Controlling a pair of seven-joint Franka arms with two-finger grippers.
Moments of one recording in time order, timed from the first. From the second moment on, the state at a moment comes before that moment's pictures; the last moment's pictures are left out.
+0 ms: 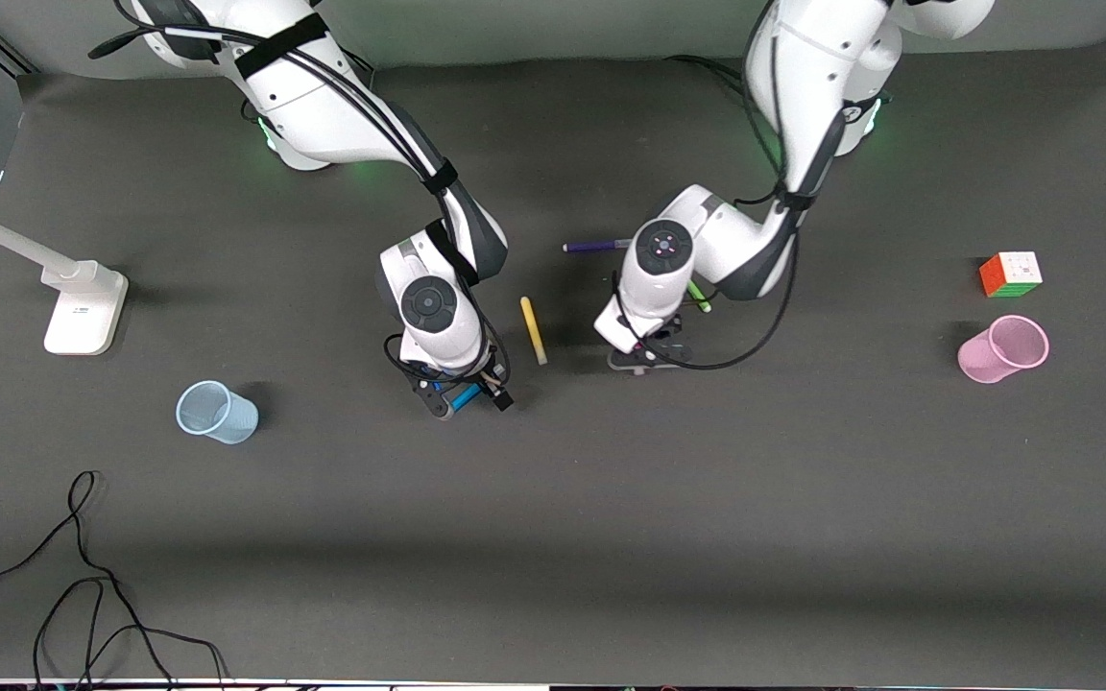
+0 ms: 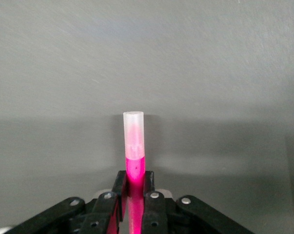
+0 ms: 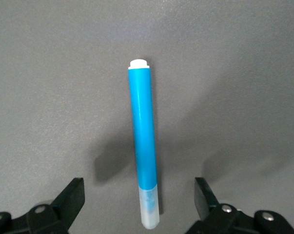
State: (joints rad) left arm -0.61 0.49 -0.07 -1.96 -0.01 2.43 -0.70; right arm 0.71 0.68 -0.12 -1.80 0.18 2.48 1.42
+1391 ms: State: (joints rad) left arm 0.20 0.05 -0.06 -1.89 -0.14 1.83 1.10; right arm 0.71 0.68 -0.12 -1.74 0.18 2.39 1.41
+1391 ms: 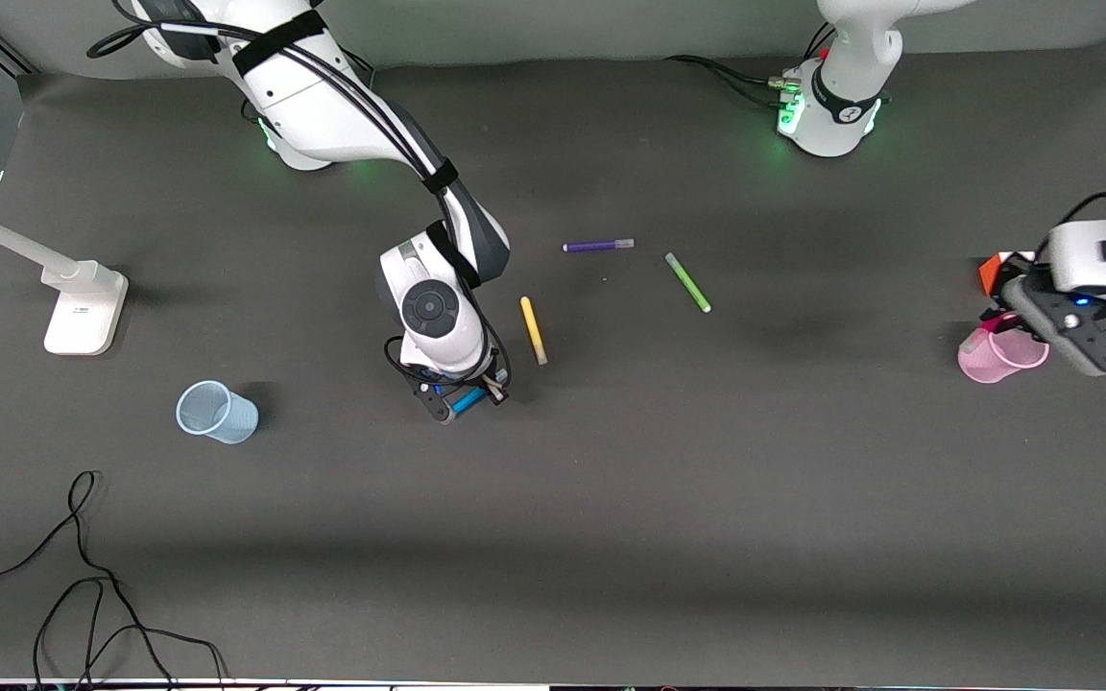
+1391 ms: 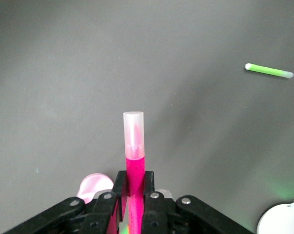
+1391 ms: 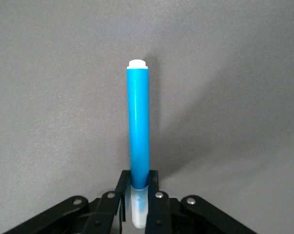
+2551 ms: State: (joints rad) left arm 0.71 0.37 -0.06 -1.95 -0.77 1.75 2.38; right arm 0.44 0.31 -0.15 -1.51 0.18 1.53 0.96
